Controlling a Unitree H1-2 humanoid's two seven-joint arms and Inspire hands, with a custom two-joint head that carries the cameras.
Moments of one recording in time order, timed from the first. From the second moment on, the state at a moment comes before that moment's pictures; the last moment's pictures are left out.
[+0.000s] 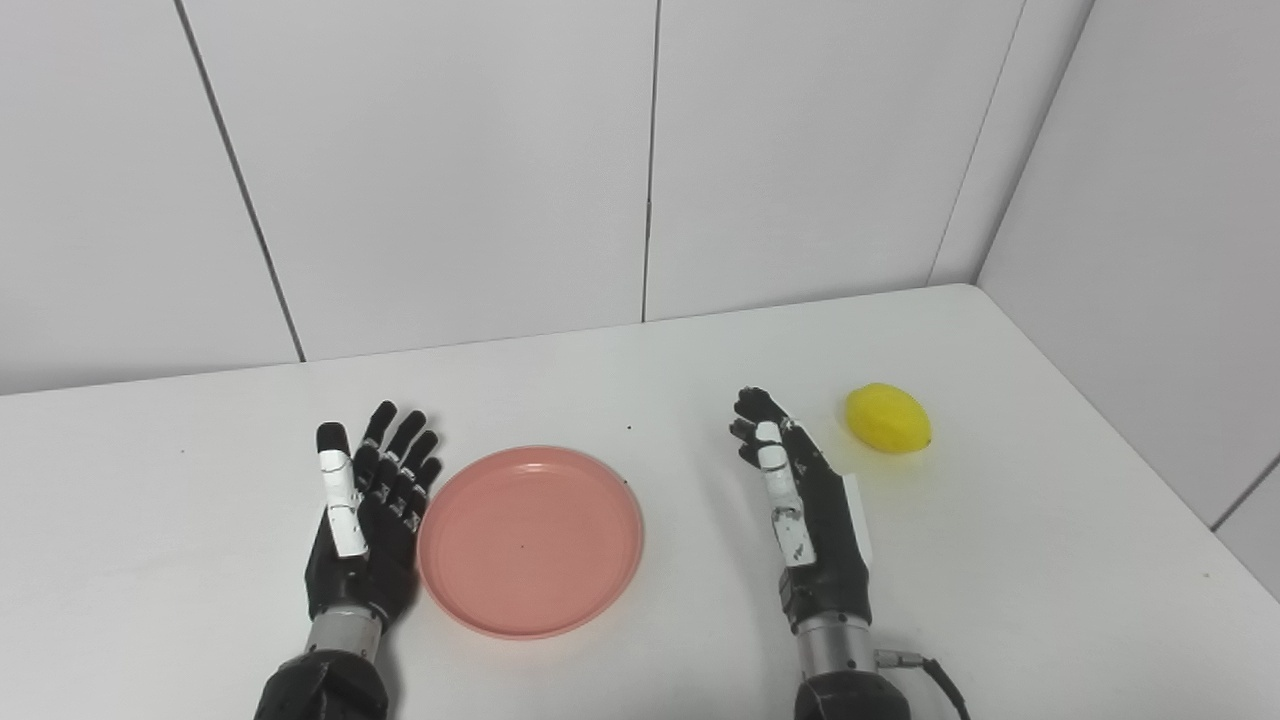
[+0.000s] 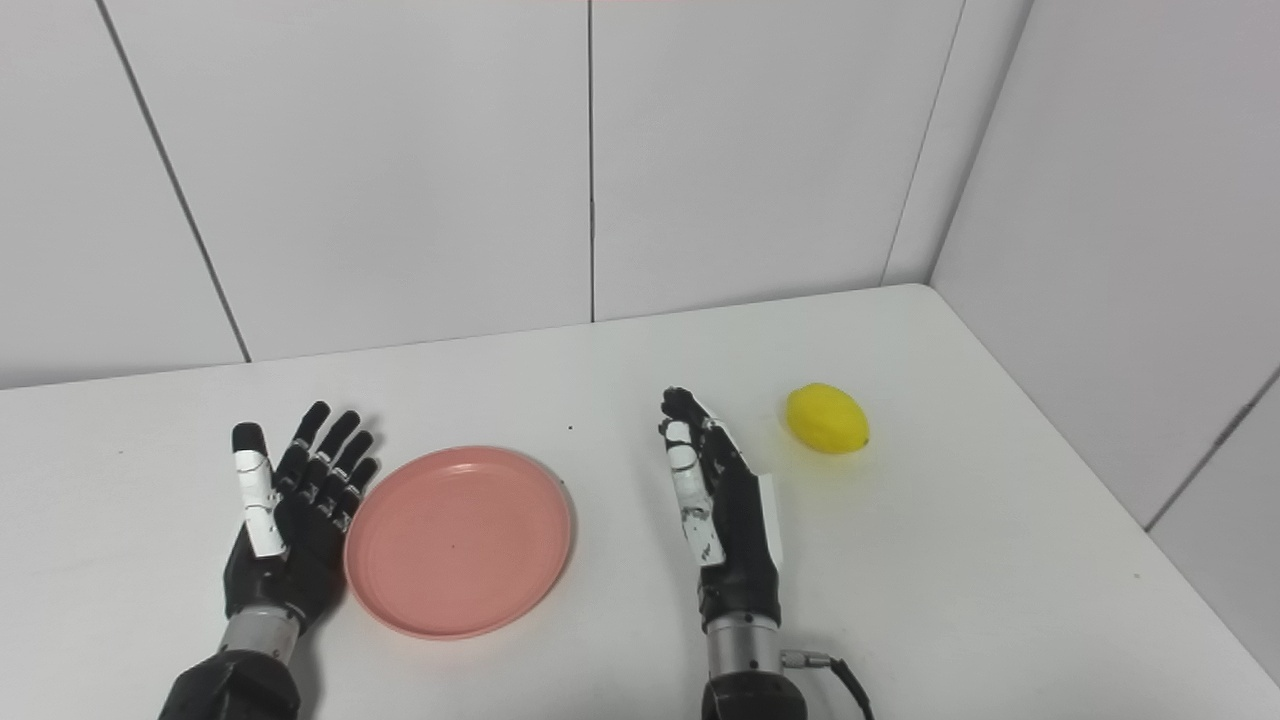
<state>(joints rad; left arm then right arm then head) -0.30 -0.12 0.09 0.15 -0.35 0.23 -0.08 -0.02 0.12 0.02 -0.32 -0.19 0.10 -0.21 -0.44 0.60</state>
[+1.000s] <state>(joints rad) -0.30 -0.12 0.09 0.15 -0.35 0.22 -0.10 -0.29 -0.42 0.07 -0.13 -1.07 0.25 -0.10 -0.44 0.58</state>
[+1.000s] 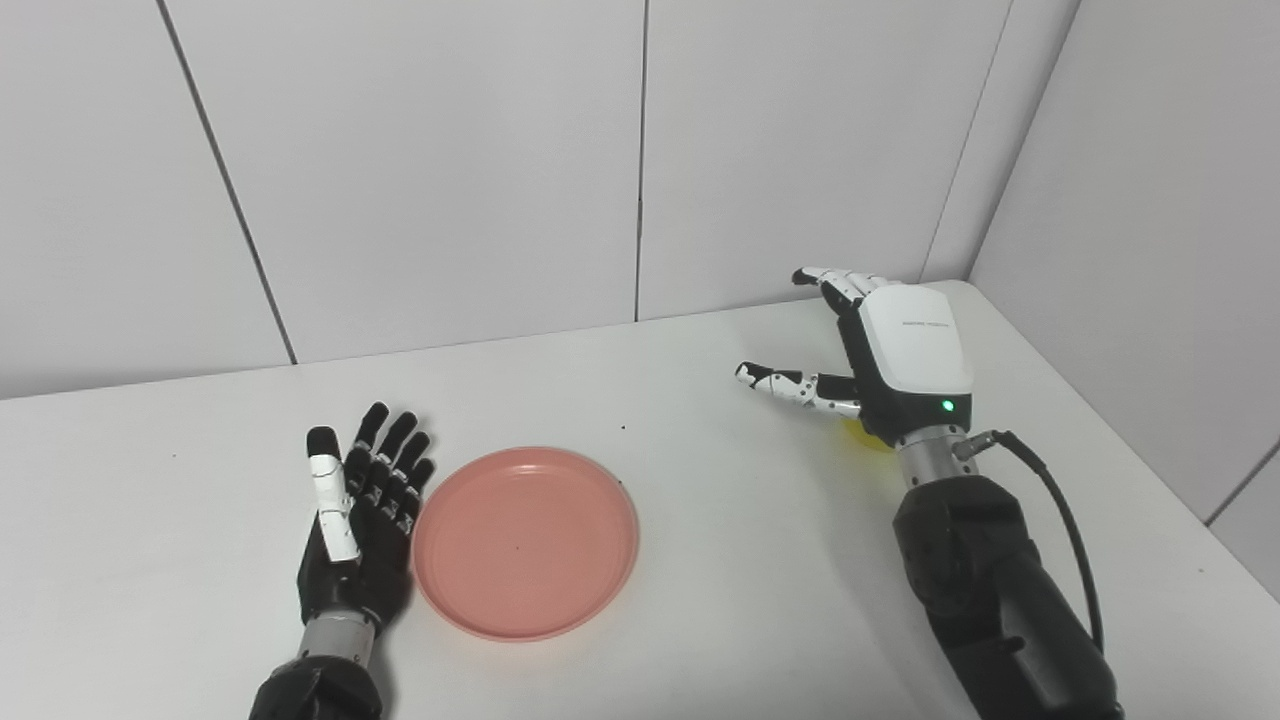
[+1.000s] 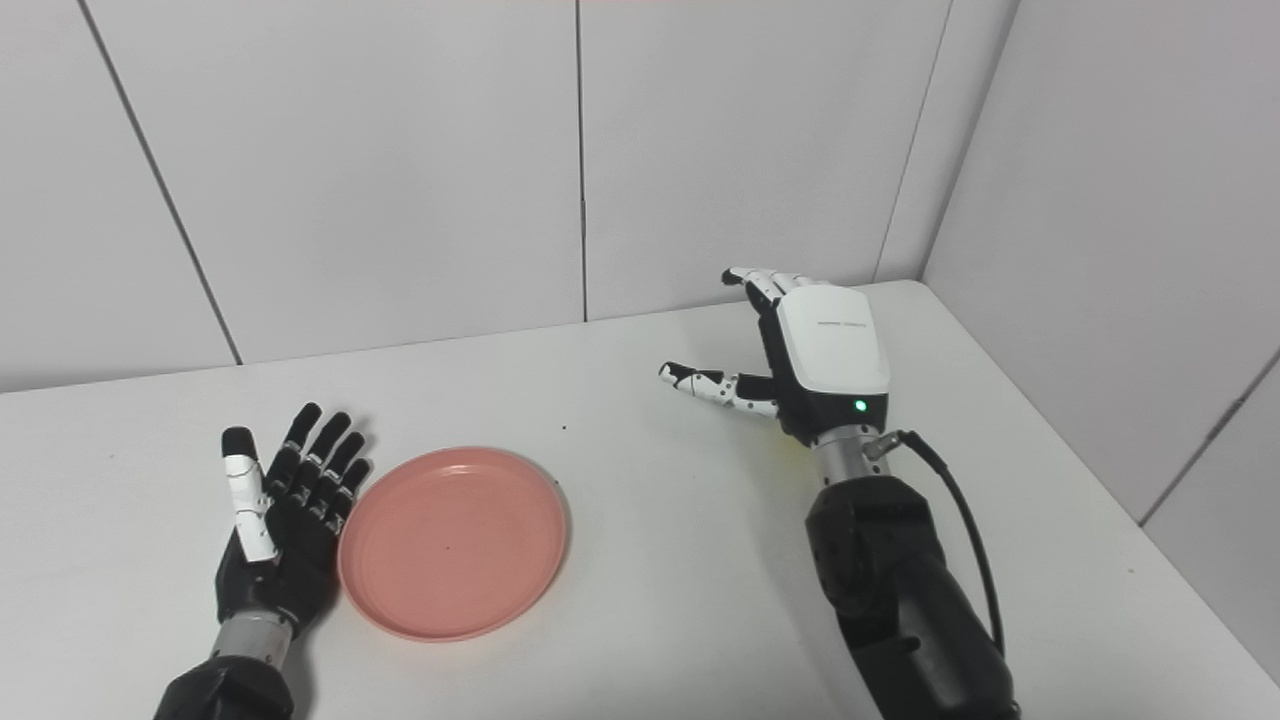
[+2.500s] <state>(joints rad) -0.29 -0.12 0.08 0.14 -0.34 0.22 -0.10 -0.37 -0.52 0.13 0.20 -0.93 0.24 -0.10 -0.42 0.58</state>
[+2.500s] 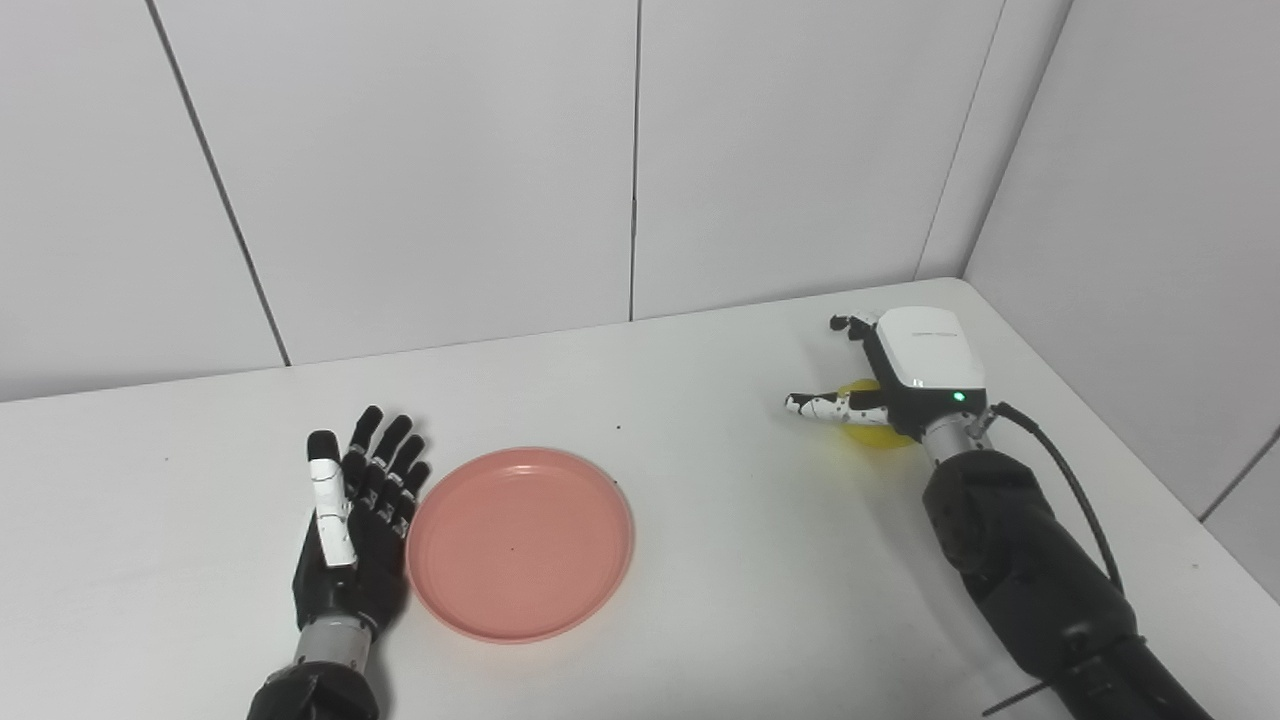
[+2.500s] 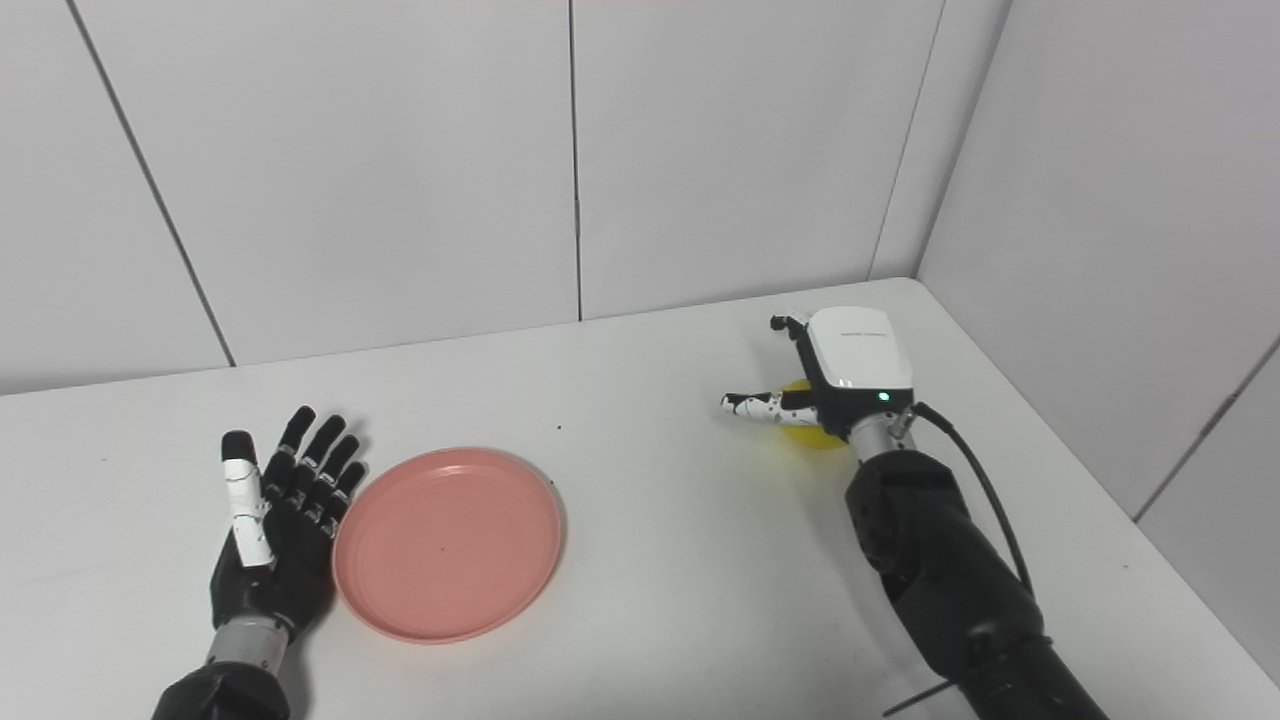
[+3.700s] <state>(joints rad) -0.28 -0.11 0.07 0.12 -0.33 0.23 -0.09 -0.34 -0.51 0.13 0.24 -0.87 0.26 -0.09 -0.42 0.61</state>
